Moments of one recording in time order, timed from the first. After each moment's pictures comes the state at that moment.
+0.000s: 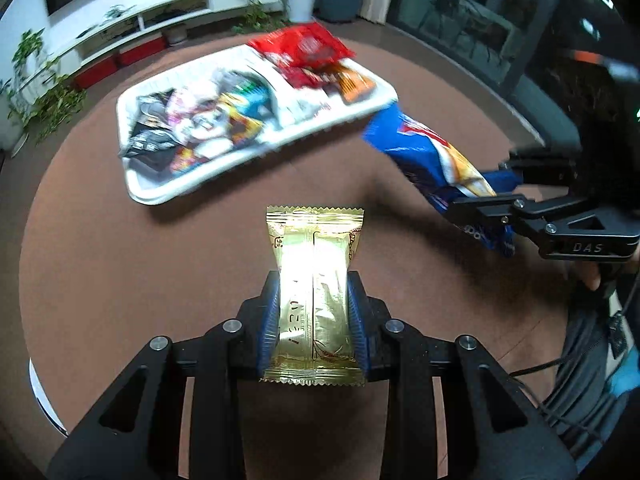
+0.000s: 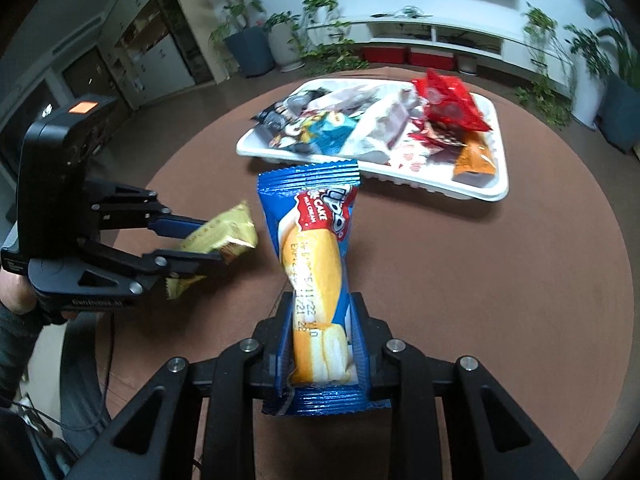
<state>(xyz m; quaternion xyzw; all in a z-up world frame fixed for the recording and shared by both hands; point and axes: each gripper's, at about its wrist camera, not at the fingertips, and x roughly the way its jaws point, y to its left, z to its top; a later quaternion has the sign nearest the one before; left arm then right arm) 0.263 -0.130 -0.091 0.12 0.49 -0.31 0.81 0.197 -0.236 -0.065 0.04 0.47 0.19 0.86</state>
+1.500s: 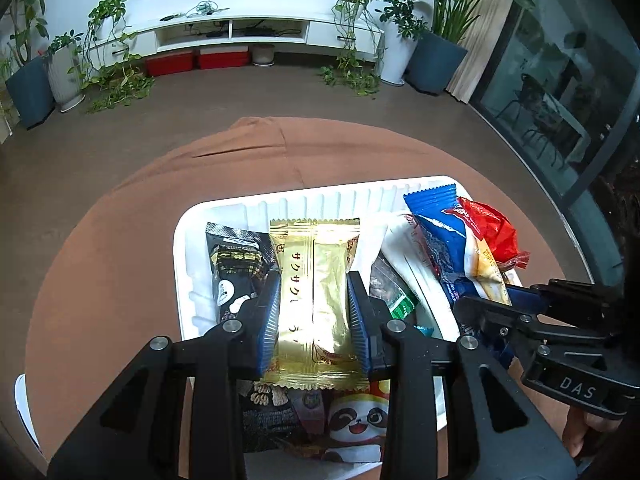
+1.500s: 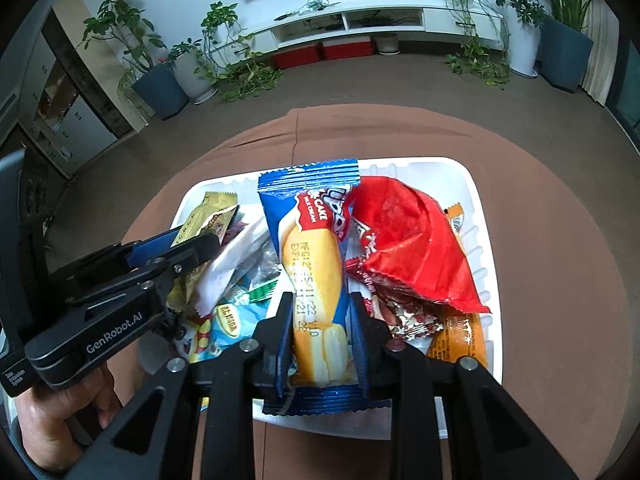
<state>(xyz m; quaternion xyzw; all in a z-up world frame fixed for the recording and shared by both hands) 0.476 -0.157 -0.086 0.01 0.46 -0.19 0.87 0.381 -0.232 -0.052 0.11 0.49 0.06 0.86</state>
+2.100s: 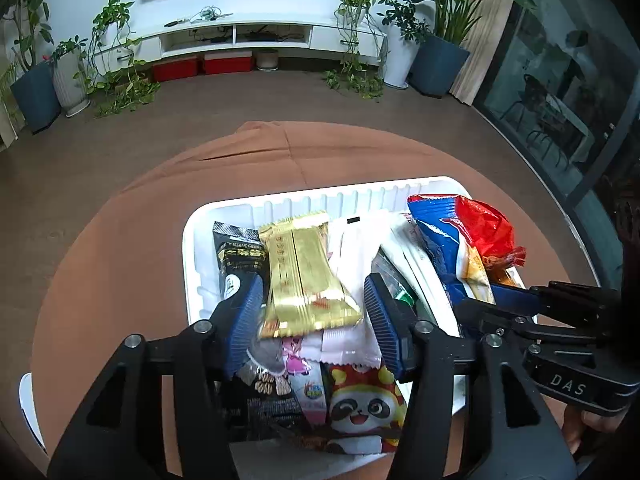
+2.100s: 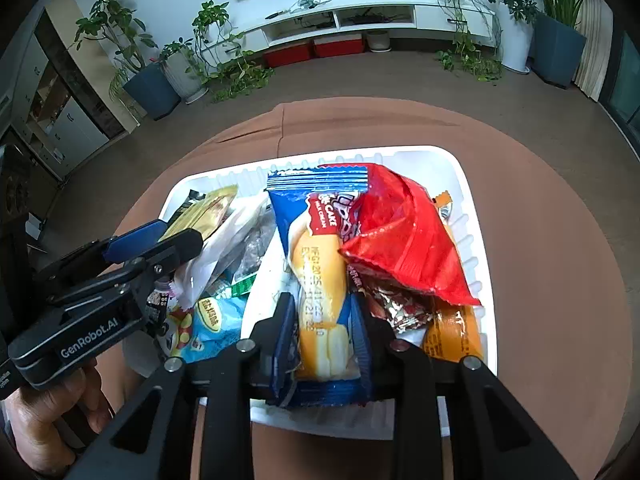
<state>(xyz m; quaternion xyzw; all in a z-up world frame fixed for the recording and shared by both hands) 0.469 -0.152 -0.087 0.01 0.45 -0.18 0.88 0.376 -0.234 -0.057 0.11 0.49 0.05 0.86</state>
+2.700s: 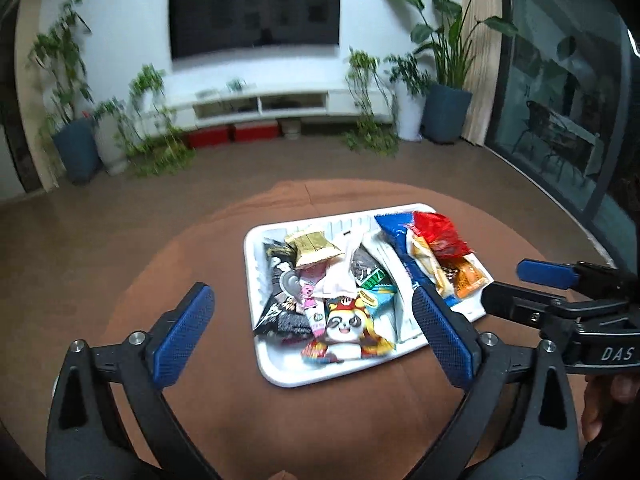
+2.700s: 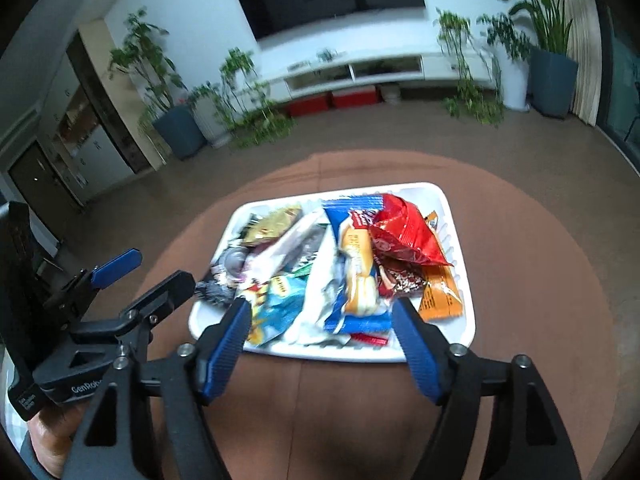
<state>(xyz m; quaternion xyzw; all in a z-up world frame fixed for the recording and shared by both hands) 0.314 -0.132 -0.016 0.05 0.31 -0.12 0.94 0.265 -0.218 0.007 0.12 0.38 0.07 0.92</state>
